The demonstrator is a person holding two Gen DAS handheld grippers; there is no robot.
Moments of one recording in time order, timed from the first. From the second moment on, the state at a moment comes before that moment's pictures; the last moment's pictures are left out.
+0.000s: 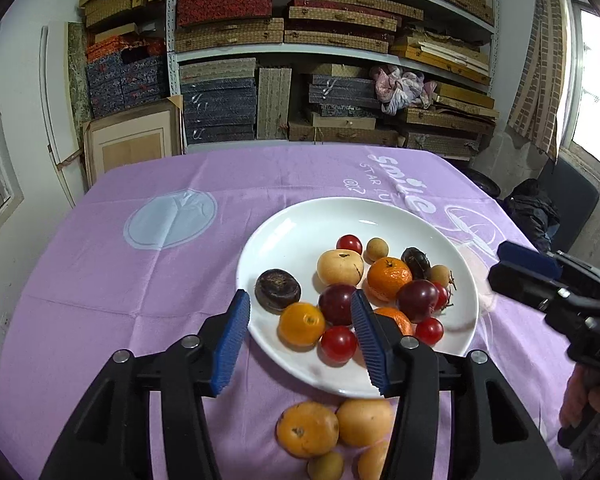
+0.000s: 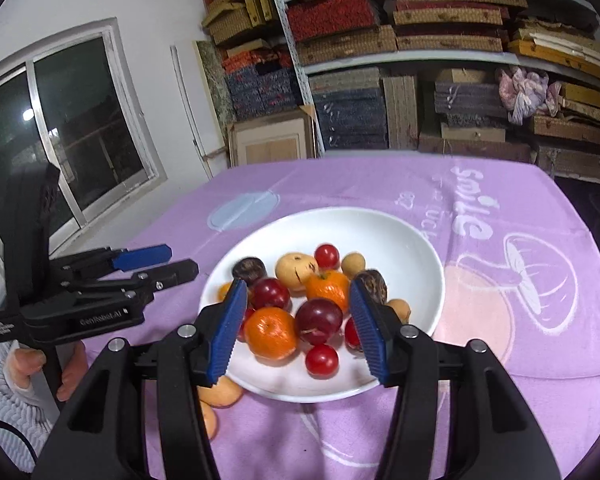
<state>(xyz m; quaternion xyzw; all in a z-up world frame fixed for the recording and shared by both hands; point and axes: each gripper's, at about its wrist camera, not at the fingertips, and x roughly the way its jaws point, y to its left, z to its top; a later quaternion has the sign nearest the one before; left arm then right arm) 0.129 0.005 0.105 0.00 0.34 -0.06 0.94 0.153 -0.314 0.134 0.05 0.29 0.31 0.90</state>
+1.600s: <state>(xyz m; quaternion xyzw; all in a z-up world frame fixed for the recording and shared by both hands) 0.055 -0.005 0.022 0.07 0.38 -0.05 0.92 0.068 -0.296 0.063 0.02 0.35 0.31 0.88</state>
